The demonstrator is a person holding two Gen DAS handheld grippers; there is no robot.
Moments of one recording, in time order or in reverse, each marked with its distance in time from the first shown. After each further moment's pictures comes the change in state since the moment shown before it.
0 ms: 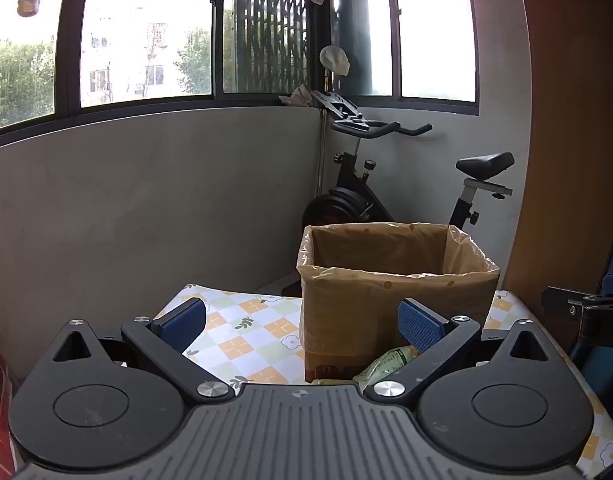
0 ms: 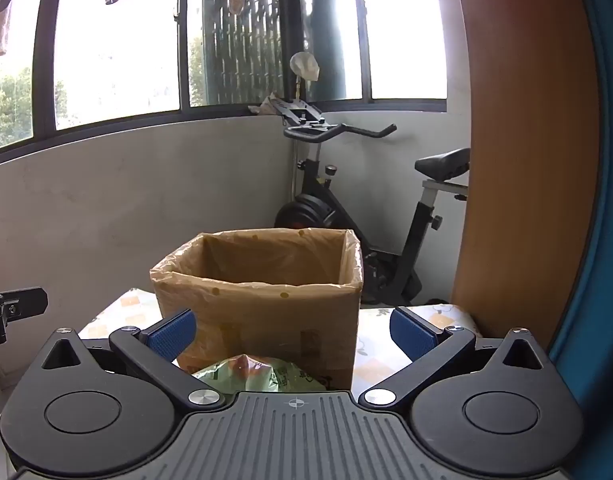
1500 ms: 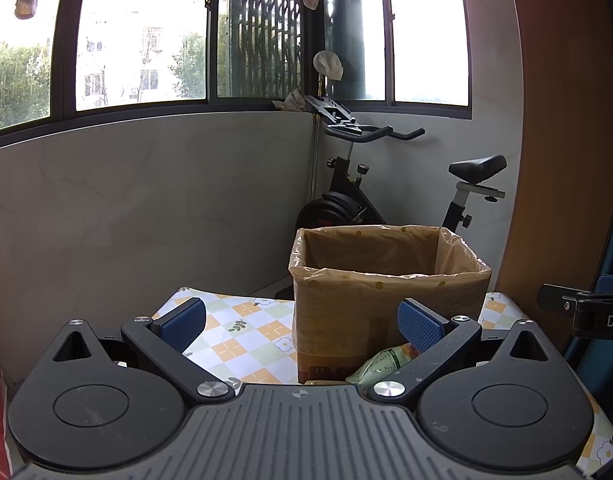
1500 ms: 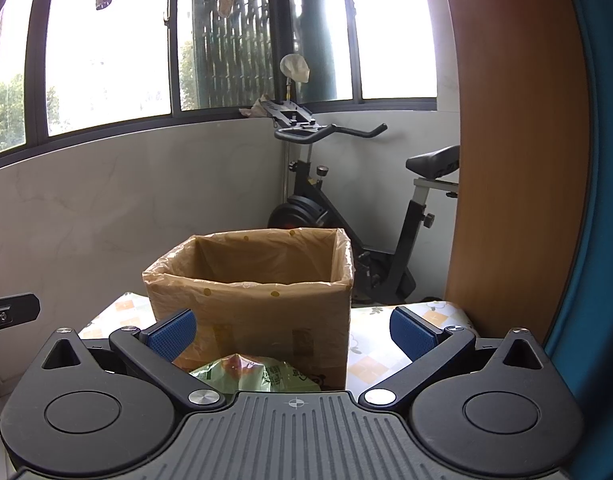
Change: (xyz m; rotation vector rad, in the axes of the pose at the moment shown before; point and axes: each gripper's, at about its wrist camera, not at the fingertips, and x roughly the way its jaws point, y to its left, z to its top) left arm 0.000 0.002 0.001 -0.005 -0.001 -0.014; right arm -0.002 -0.007 -0.002 0.009 -0.007 -0.011
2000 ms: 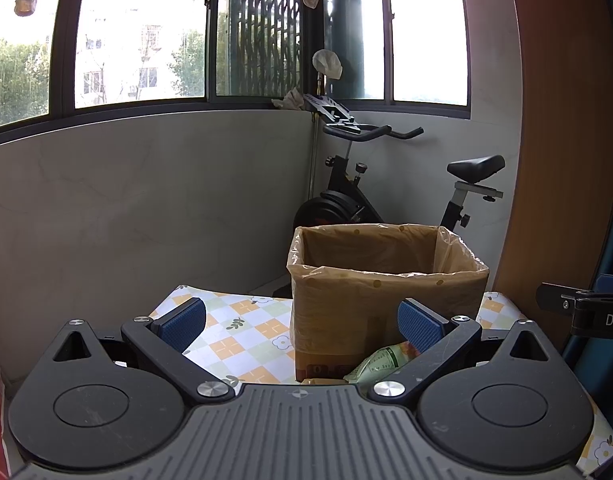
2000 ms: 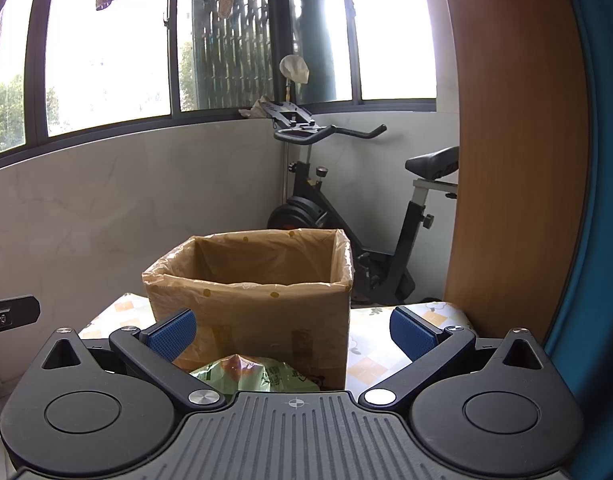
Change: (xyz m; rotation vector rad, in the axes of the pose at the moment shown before) left arm -0.002 -0.002 0.000 -0.008 0.005 -0.005; right arm 0.000 0.000 0.000 0.001 0.000 0.001
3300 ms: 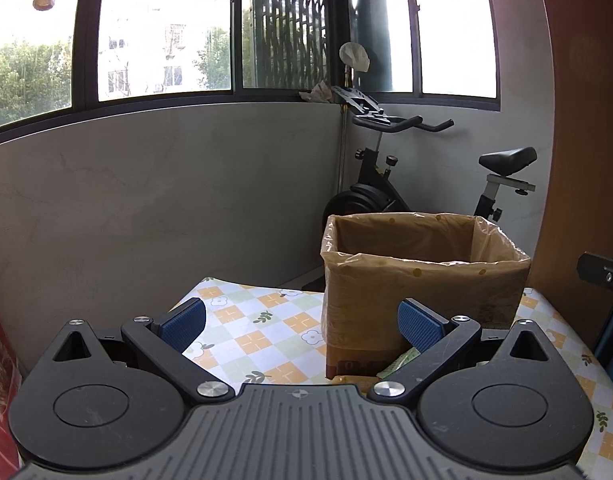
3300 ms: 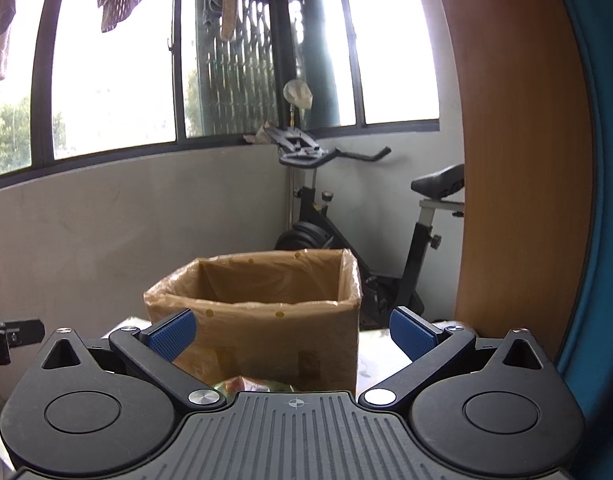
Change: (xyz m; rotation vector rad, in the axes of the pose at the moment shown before) left arm 0.029 0.008 -0.018 -0.007 0.006 0.099; right arm 0.012 -0.004 -0.016 0.032 -0.167 0.003
